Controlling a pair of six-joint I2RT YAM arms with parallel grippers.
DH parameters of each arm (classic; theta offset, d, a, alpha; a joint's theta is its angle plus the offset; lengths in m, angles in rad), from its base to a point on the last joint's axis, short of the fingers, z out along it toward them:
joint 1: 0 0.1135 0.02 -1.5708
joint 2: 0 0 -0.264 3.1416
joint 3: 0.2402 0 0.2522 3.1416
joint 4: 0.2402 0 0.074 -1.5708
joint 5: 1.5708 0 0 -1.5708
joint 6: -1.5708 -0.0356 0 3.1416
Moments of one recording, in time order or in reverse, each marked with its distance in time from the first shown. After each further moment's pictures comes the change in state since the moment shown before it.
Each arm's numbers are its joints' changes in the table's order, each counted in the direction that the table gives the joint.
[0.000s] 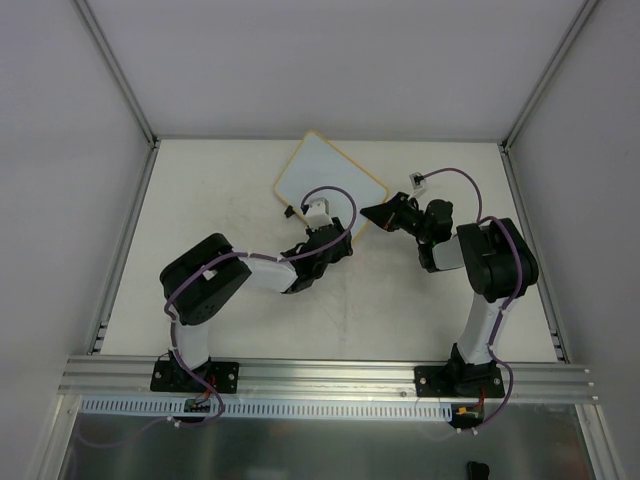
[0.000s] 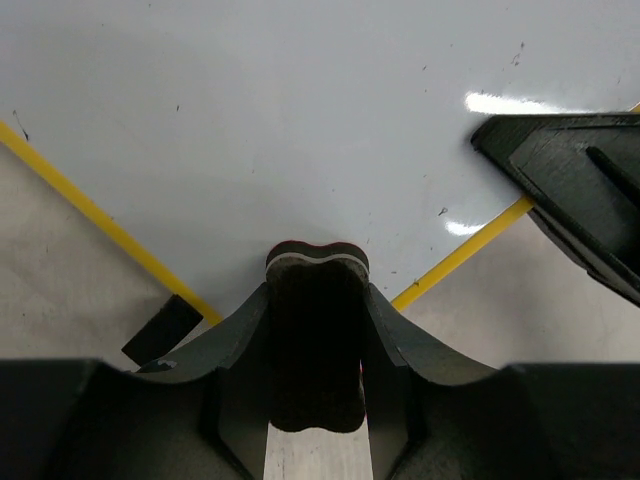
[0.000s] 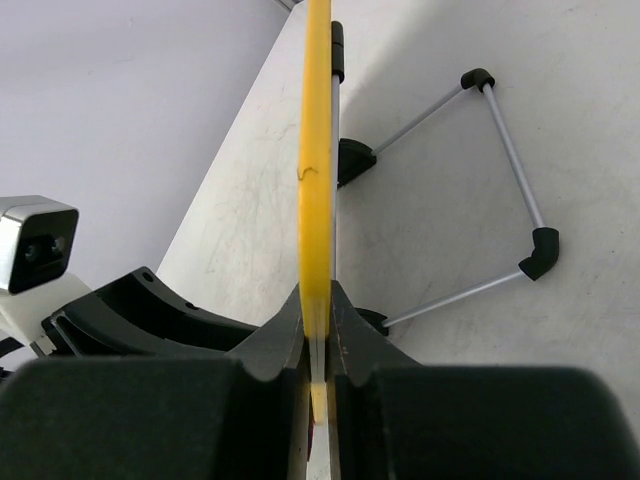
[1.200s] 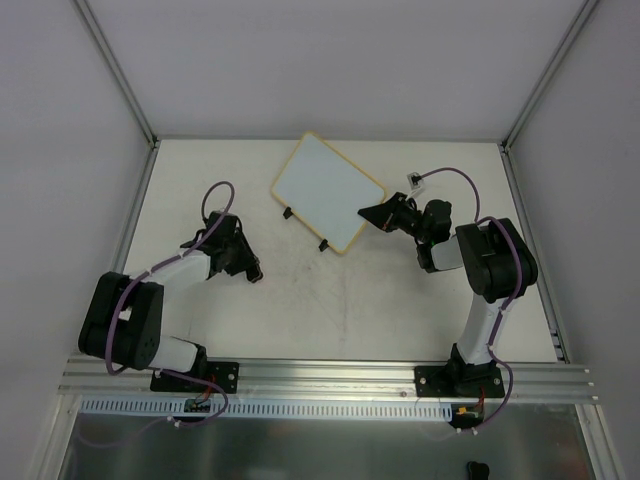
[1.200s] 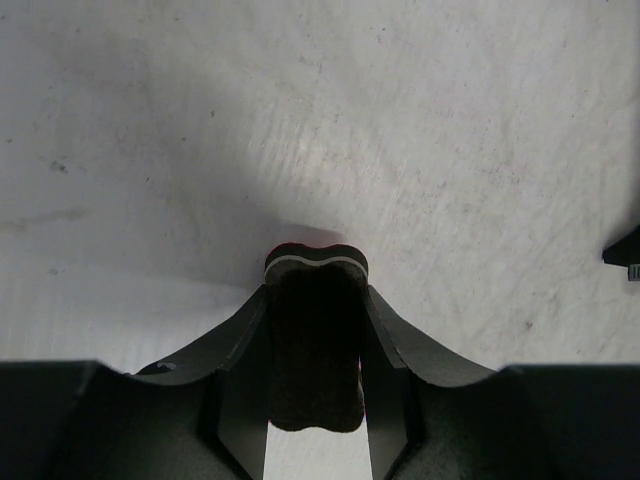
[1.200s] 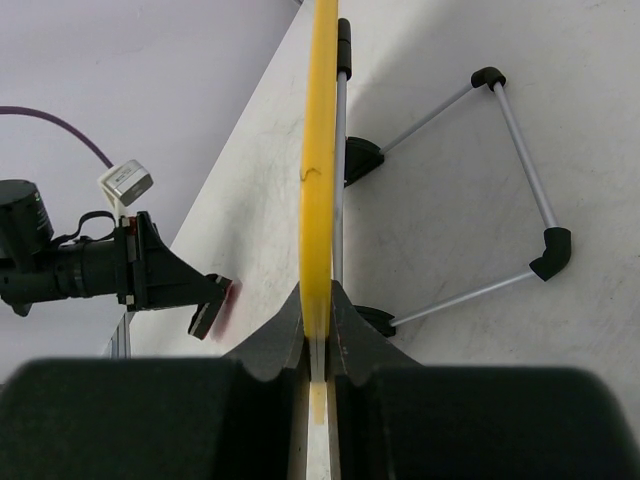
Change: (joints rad) left arm 0.632 -0.527 -0.303 0.707 0.472 -0.039; right arm 0.012 -0.002 0.000 -0.009 -0.012 0.005
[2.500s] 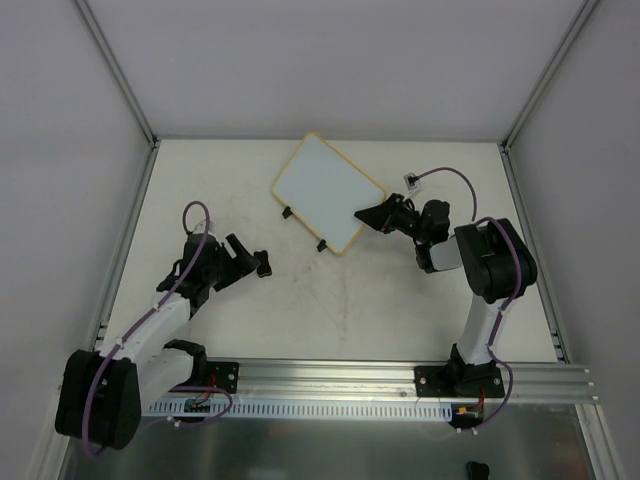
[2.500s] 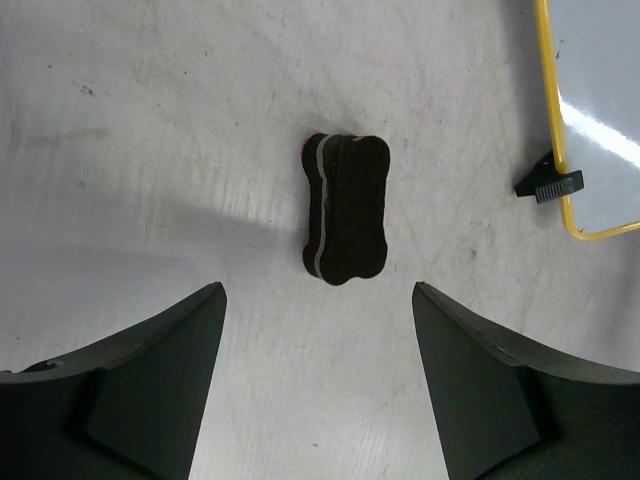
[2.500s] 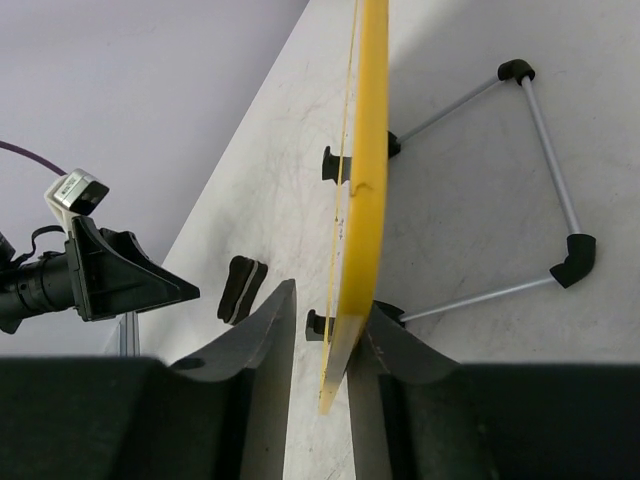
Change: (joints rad) left arm 0.058 -0.330 -0.190 -0.053 0.104 -0.015; right arm 0.010 -0.001 0.000 0.000 -0.025 0.001
